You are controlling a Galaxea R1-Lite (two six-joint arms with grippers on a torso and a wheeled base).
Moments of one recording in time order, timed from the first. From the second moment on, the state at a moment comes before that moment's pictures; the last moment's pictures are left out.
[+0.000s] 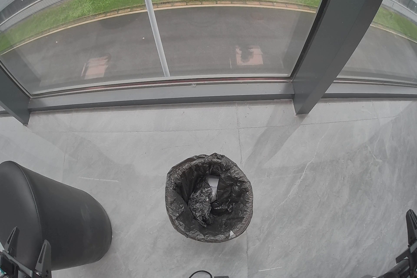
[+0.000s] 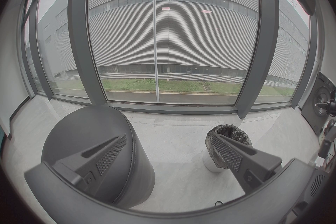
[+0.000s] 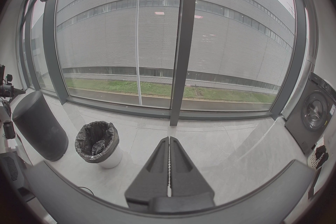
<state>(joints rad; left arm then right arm) 0.00 0.02 -0.02 0.00 0.04 -0.05 0.00 0.02 -0.02 -0.05 0.00 -0.09</state>
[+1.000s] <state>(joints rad) 0.00 0.02 -0.02 0.00 0.04 -0.05 0.00 0.02 -0.02 0.00 -0.01 -0.02</state>
